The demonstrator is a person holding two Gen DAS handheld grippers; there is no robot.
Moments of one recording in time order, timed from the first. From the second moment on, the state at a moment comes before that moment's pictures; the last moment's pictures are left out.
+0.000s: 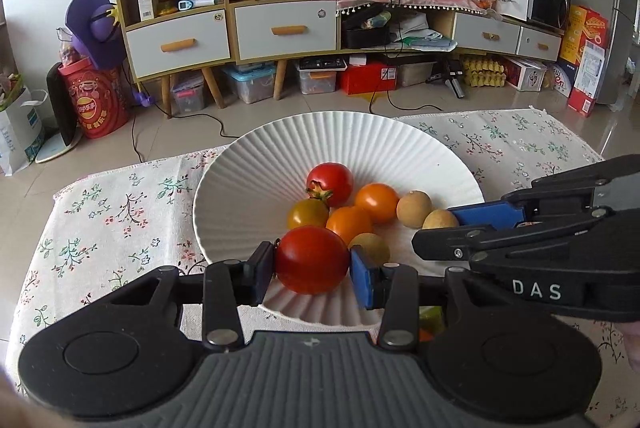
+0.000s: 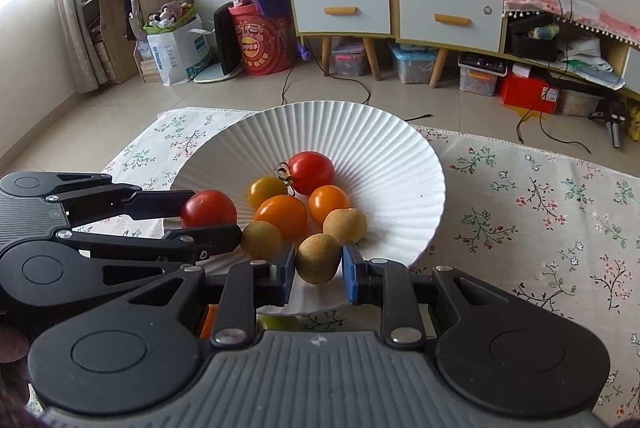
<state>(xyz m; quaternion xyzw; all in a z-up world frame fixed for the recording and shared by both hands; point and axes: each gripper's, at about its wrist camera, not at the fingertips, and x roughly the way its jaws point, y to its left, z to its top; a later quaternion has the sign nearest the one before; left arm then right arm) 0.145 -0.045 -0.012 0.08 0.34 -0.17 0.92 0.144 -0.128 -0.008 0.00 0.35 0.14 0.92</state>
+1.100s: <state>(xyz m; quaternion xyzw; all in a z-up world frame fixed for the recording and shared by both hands) 0.117 -0.016 0.007 0.07 0.33 -0.15 0.93 0.121 -0.136 0.005 -0.01 0.34 0.13 0.93</state>
